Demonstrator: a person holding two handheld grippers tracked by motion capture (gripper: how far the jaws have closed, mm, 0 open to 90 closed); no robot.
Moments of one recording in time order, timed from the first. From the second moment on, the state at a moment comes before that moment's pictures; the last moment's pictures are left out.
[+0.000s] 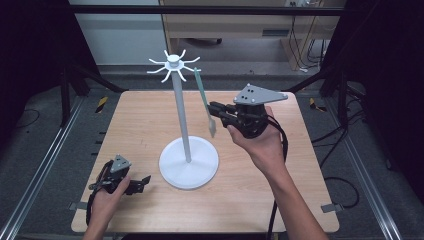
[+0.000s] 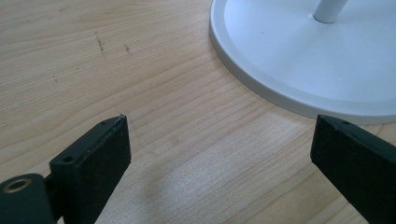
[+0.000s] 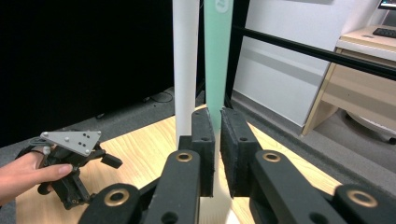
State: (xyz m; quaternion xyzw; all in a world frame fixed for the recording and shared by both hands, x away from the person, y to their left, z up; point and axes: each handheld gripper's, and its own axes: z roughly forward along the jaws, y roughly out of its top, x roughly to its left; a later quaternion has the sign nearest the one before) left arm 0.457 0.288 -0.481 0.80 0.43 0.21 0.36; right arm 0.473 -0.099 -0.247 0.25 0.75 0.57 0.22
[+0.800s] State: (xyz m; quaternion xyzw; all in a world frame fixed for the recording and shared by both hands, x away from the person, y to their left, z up) left arm 0.458 0.288 -0.482 0.80 0.43 0.21 0.36; right arm 0.473 -0.114 -0.255 0.27 0.76 0.55 0.23
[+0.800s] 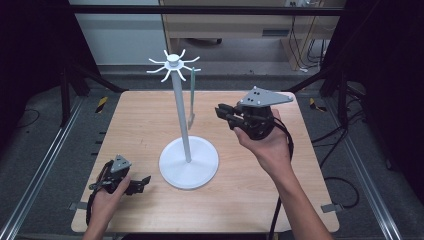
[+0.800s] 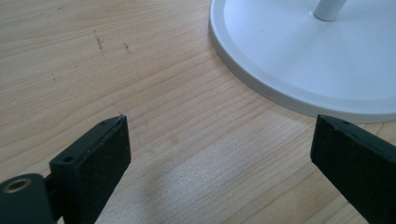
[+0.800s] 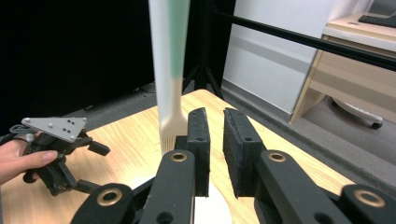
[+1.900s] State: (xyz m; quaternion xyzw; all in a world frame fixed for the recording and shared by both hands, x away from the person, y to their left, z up) left arm 0.458 0.287 -0.483 0.80 0.43 0.21 0.36; right arm 0.471 -0.148 -0.271 0.33 0.74 0.52 0.27
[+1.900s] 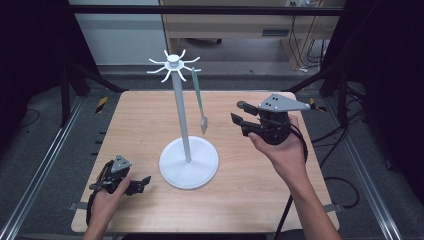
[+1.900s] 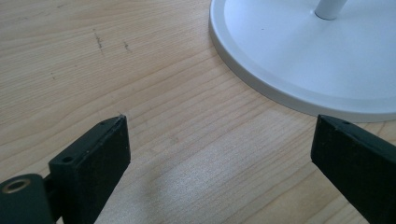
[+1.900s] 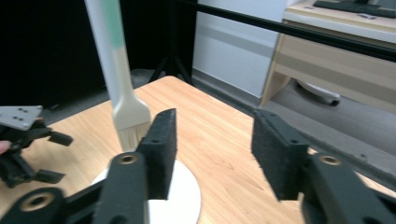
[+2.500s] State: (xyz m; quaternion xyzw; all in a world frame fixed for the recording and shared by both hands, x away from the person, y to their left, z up) left arm 0.458 0.287 -0.483 0.80 0.43 0.21 0.35; right arm 0.471 -0.168 -0.283 0.36 0.73 0.51 0.29
